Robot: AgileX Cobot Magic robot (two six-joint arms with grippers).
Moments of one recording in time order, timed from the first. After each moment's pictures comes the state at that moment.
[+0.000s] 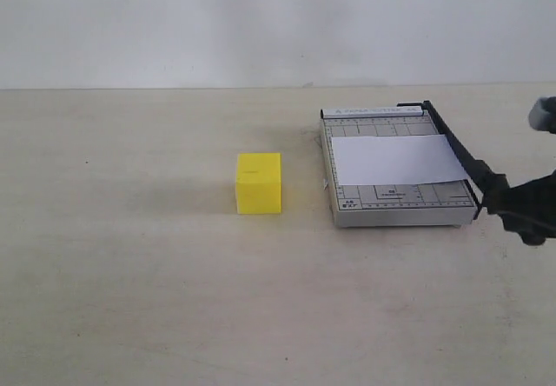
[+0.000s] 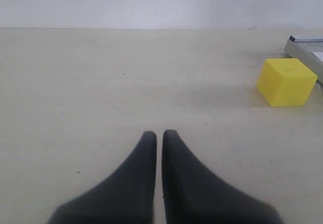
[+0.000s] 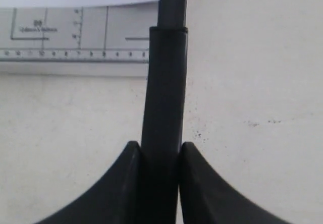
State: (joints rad) left arm -0.11 0.00 0.00 -0.05 0.36 -0.02; right arm -0.05 1.43 -0.63 0.69 0.35 -0.70
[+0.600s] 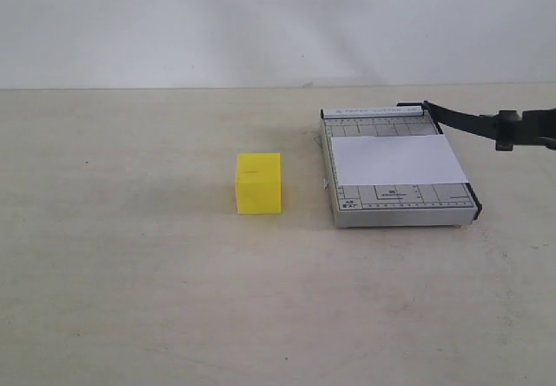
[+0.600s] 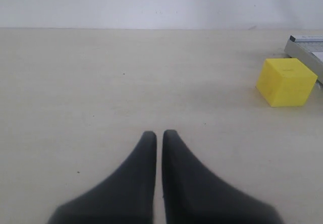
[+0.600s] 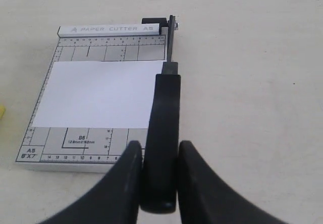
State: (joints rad) left arm -0.11 0.00 0.00 -0.05 0.36 -0.02; right arm -0.04 1.14 -0.63 0.72 0.25 -0.70
